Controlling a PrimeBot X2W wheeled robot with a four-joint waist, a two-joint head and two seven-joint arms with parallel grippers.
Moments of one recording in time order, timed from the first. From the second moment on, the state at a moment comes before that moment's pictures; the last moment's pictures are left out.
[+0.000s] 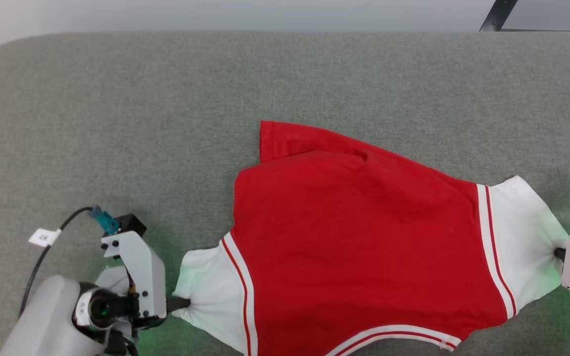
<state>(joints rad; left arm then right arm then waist) -0.40 0.40 -0.26 0.37 -0.90 0.06 1.03 -0.38 -0.25 -0.23 0.29 0.26 0.13 0.97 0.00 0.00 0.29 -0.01</state>
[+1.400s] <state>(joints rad) -1.21 0.39 -0.33 0.58 -0.70 -0.01 0.88 -1.03 -0.20 0.04 0.40 0.34 0.13 0.59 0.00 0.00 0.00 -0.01</state>
